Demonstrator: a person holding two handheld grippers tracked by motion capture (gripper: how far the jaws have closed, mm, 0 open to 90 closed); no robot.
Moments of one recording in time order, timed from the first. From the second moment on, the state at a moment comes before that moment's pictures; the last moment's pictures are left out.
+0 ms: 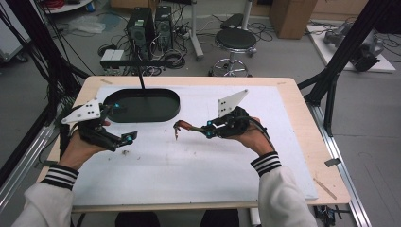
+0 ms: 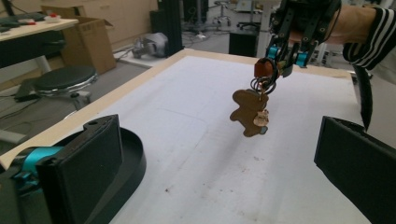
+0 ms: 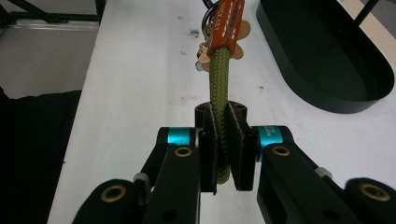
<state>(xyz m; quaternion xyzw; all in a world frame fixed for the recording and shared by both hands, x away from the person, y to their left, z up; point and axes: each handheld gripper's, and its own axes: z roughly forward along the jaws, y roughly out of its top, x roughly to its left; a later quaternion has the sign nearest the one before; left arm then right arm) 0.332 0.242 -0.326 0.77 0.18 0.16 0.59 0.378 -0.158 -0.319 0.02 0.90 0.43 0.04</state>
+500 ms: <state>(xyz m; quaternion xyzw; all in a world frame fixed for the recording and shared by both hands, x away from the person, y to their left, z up) 0.350 0.190 -0.305 0.82 0.11 0.11 0.55 0.372 -0.137 -0.318 -0.03 0.91 0.41 0.04</state>
